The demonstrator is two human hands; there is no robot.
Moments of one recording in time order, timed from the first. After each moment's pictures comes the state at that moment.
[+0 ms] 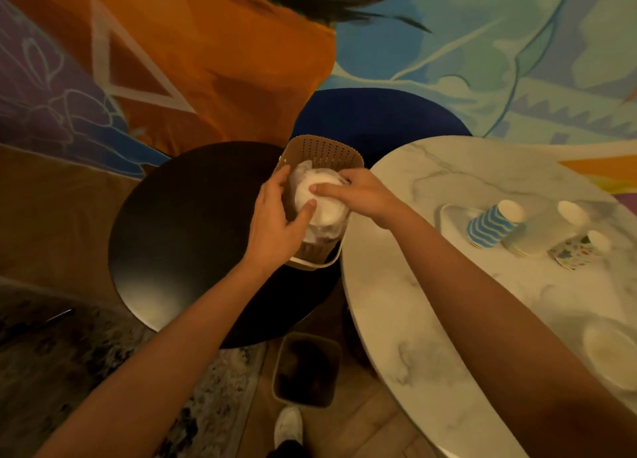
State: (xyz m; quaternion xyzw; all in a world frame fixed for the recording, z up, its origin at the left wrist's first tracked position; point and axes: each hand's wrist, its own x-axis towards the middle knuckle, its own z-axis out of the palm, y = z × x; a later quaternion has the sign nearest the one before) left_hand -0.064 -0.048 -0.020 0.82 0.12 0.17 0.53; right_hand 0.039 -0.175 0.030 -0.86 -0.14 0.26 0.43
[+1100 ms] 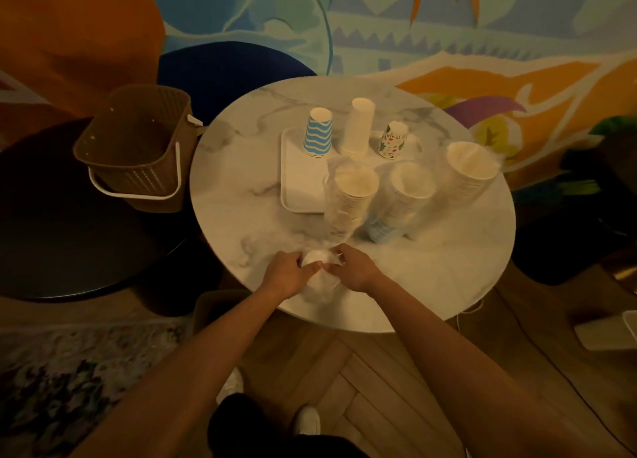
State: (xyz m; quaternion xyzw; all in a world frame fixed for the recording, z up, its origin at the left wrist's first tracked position) left_hand -0.180 -0.375 -0.100 0.88 0.09 -0.18 0.43; right_hand -0.162 -0.523 -0.072 -0.91 0.00 0.28 0.31
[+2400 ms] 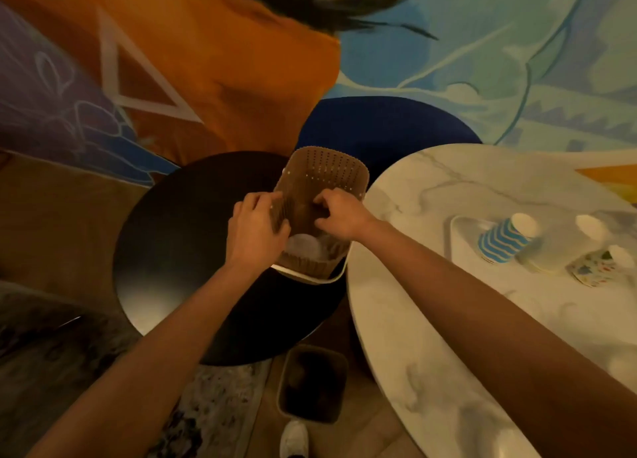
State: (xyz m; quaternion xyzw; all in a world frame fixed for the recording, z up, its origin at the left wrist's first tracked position) left_hand -0.053 -0.016 -0.020 0.93 0.18 0.10 0.31; right_hand 0.065 -0.146 -0.013 -0.92 -0.28 0.22 0.15
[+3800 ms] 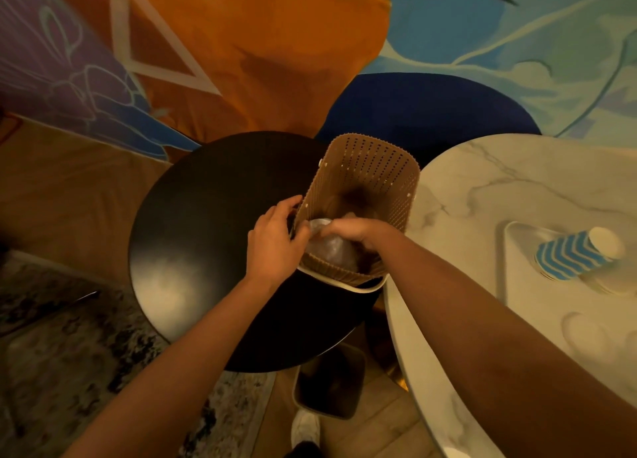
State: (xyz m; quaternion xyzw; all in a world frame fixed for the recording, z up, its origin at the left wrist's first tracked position) left_hand -0.042 0.022 -0.089 0.88 0.20 0.11 0.42; right_hand 0.081 -0.095 -0.090 -0.81 0.00 0.51 0.30
